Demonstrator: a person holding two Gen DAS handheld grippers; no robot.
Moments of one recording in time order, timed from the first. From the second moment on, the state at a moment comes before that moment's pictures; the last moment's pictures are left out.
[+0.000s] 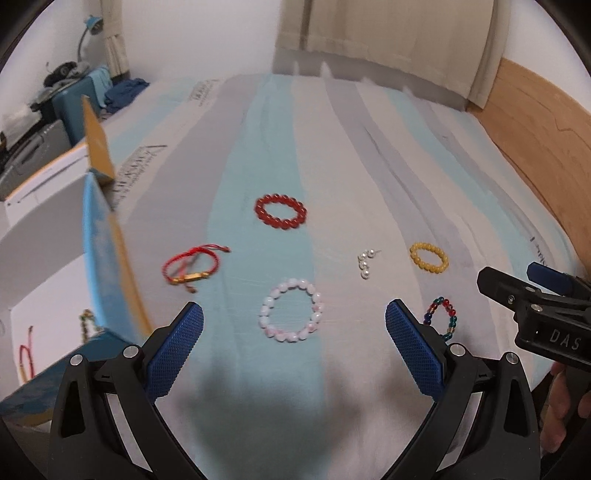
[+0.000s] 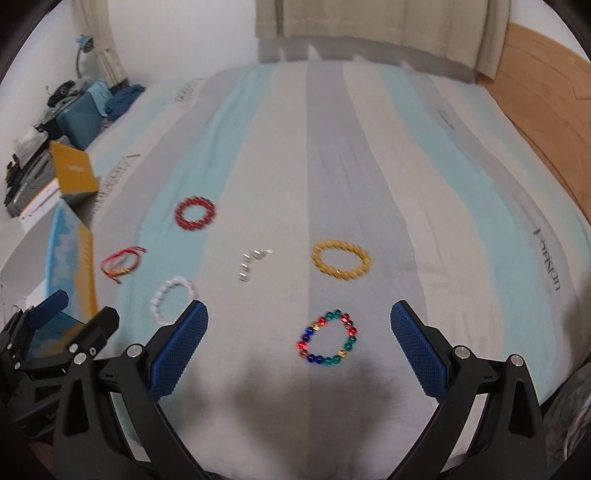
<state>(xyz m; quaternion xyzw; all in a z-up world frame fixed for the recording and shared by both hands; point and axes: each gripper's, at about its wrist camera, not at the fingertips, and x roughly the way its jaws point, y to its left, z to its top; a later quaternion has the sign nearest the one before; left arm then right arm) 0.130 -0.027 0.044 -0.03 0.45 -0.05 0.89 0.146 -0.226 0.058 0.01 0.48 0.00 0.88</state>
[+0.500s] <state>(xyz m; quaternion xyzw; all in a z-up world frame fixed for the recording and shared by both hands) 0.168 -0.045 -0.025 -0.01 0.47 -0.07 0.88 0.166 -0.246 -0.019 0.02 0.52 -0.01 0.85</state>
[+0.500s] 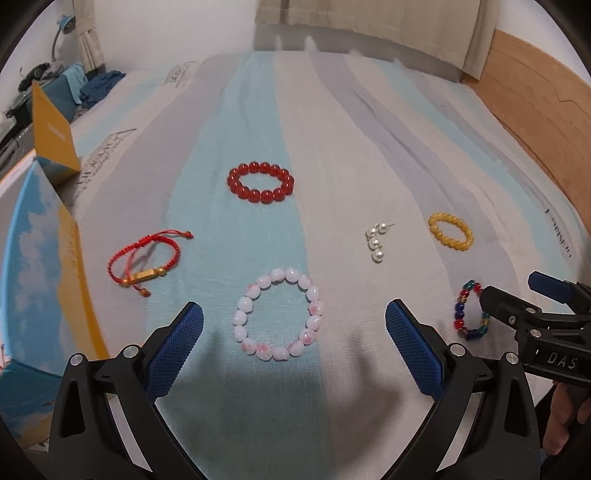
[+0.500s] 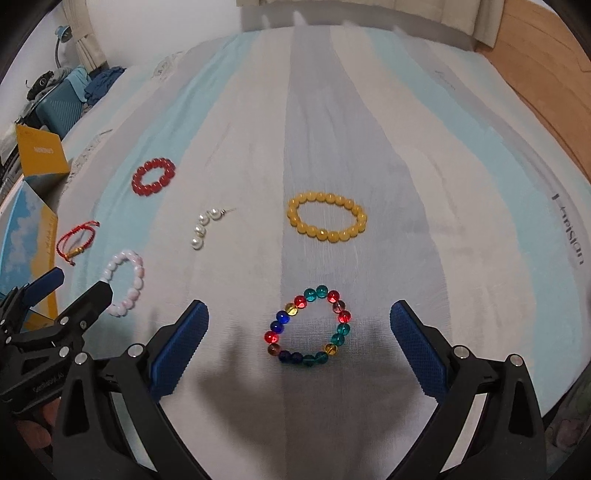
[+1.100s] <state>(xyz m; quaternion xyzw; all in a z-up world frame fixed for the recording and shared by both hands) 0.197 -0.051 -0.074 0.00 0.52 -0.07 0.85 0.197 -0.256 -0.071 0.02 0.60 0.02 0.80</state>
